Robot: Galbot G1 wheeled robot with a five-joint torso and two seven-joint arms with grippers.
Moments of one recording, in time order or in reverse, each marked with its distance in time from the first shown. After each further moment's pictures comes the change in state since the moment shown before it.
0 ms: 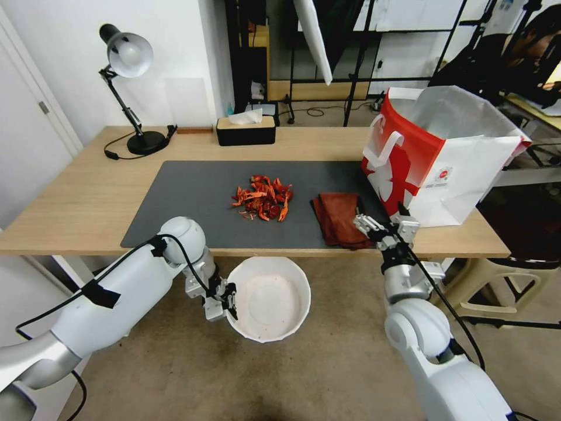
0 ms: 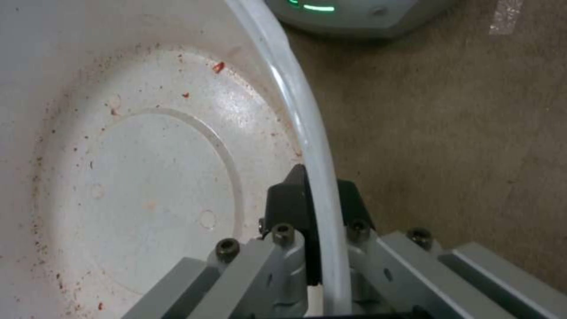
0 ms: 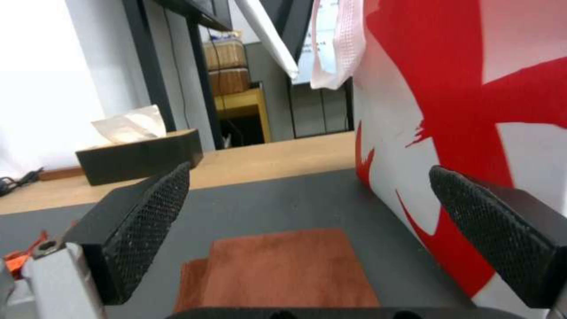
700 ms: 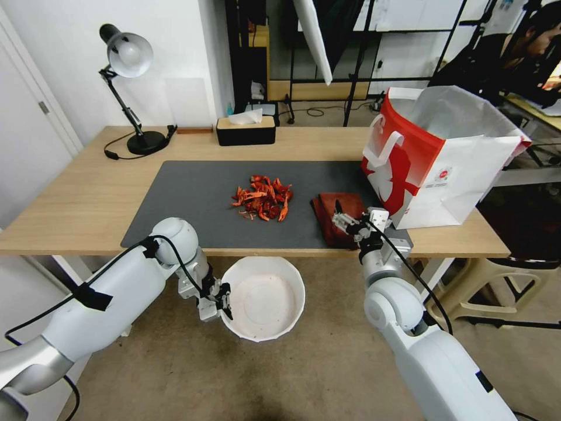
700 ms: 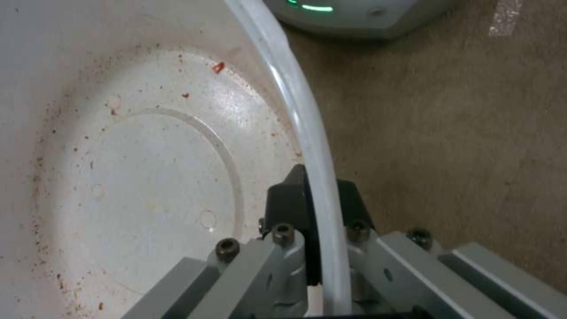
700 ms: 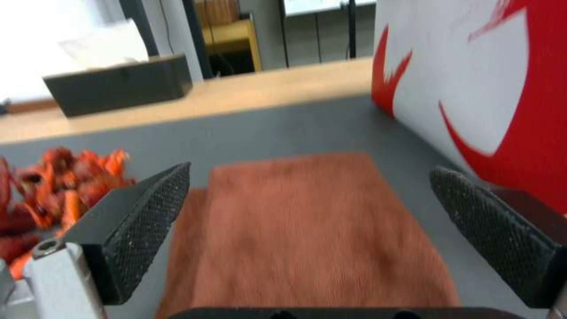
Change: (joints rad) left arm 0.030 0.018 -0.034 -0.014 -0.004 -0.013 0.000; right arm 0.115 -0.005 -0.111 -0.080 0.082 -0.179 0.113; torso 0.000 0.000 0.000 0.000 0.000
